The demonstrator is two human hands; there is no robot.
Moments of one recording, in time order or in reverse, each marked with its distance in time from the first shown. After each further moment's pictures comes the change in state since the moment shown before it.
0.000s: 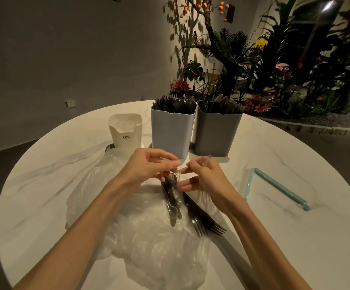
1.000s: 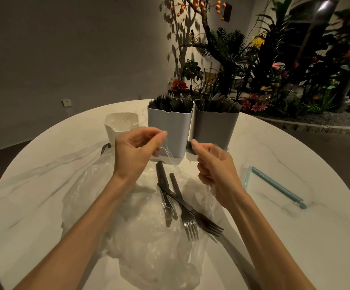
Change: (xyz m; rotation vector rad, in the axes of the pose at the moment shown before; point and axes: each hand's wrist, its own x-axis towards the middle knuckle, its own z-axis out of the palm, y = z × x) left_hand 0.004 0.009 0.007 -0.100 0.427 0.409; right_hand 0.001 -0.008 -0.014 0.207 0.137 -0.099
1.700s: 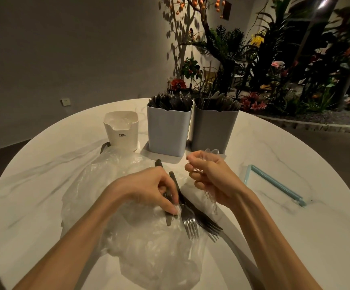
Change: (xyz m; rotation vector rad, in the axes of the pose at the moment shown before) left_hand -0.013 -0.006 -0.009 0.686 -1.102 -0.323; right_hand -0.006 -0.003 -0.005 0.011 -0.248 0.202
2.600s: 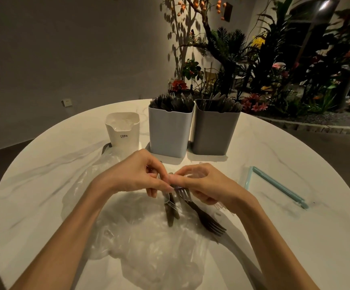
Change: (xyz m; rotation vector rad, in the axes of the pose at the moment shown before) left_hand -0.020 0.001 -0.021 -0.203 0.289 0.100; right_hand -0.009 -0.002 0.007 -0.570 -0.177 0.008
